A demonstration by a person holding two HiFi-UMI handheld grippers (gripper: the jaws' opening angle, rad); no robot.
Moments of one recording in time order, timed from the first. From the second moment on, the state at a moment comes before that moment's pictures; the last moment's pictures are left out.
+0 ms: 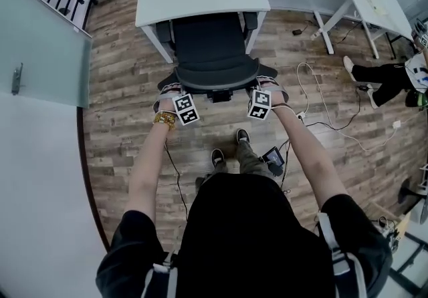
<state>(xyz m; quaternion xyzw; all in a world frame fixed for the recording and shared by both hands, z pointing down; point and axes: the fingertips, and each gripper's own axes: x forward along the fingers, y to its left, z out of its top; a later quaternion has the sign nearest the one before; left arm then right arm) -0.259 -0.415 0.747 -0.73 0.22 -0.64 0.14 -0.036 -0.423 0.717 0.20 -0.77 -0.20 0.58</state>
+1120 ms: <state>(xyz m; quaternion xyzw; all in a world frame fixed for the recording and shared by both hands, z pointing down) -0.255 -0.404 0.756 -0.72 0.21 -0.65 0.12 -0.037 -0.413 0.722 0.23 -0.76 -0.13 0.59</state>
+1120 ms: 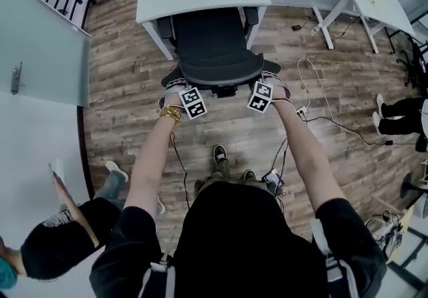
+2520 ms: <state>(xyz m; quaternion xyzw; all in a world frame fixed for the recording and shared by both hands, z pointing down) -0.244 -0.357 0.759 -0.71 0.22 -0.66 0.09 -0.024 -0.370 0.724 0.23 -0.76 -0.14 0.59</state>
